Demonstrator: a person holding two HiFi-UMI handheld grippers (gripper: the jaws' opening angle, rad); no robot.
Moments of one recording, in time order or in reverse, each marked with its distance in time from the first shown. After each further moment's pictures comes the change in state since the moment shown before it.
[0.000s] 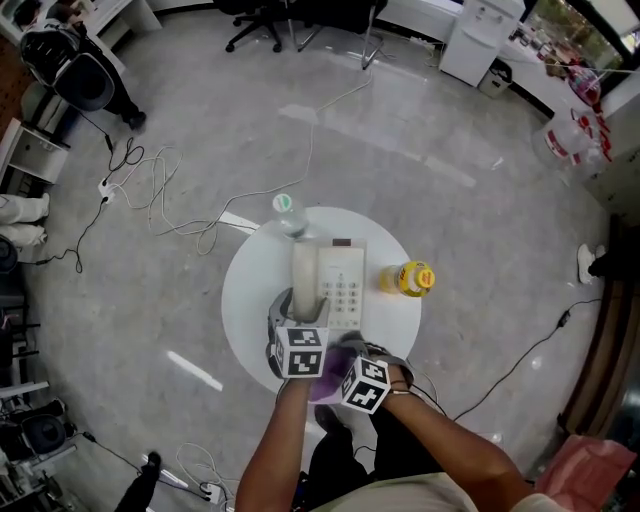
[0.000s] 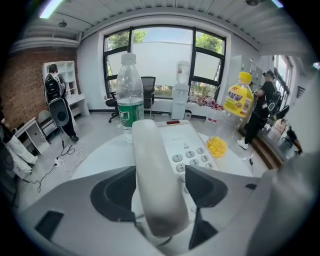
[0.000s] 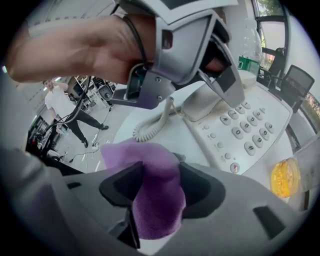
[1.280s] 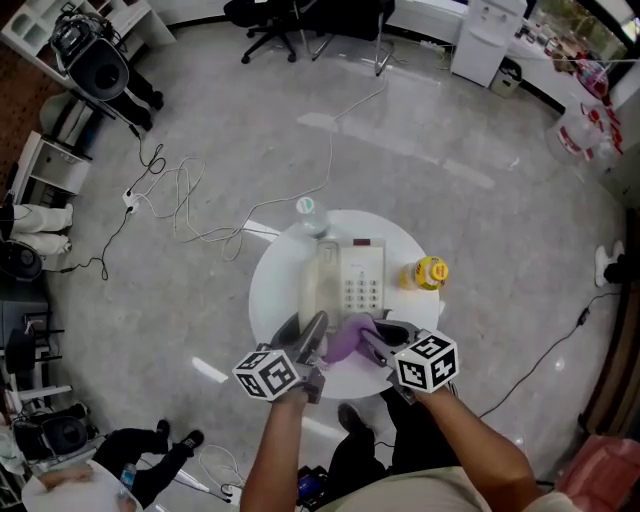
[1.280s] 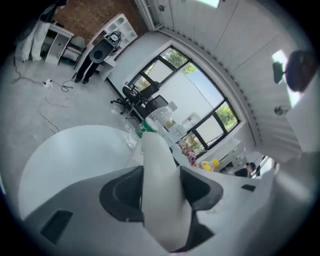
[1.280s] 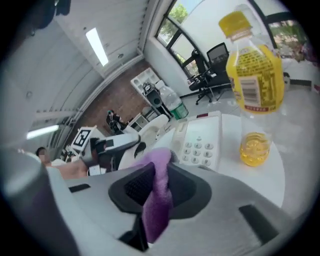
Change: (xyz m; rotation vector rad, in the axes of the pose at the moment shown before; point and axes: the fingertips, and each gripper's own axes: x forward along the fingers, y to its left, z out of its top) left arm -0.099 0.017 0.022 -0.691 -0.299 -0.405; right arm -0.116 -0.066 0.054 0.701 -0.642 0.000
